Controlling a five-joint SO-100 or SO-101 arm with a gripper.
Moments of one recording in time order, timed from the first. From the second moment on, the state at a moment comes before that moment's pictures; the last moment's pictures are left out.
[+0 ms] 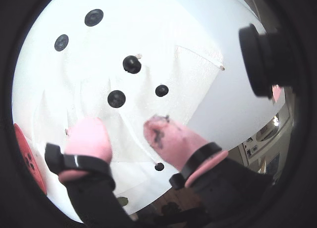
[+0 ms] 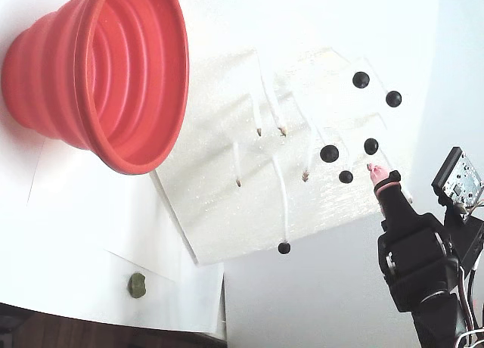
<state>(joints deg) 17.4 105.4 129.5 -14.2 -92.0</state>
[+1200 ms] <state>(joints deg) 19.6 88.8 113.5 -14.2 -92.0</state>
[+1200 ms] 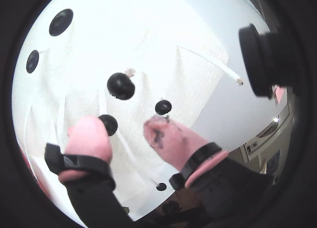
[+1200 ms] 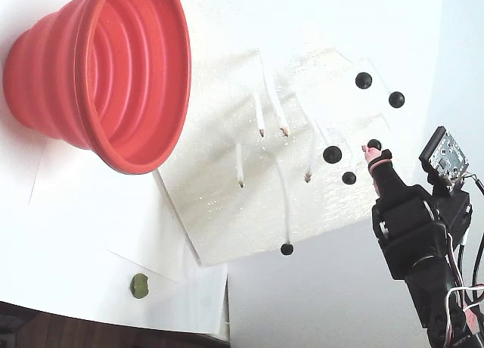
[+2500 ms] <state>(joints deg) 20.4 78.3 102.4 -15.3 -90.6</state>
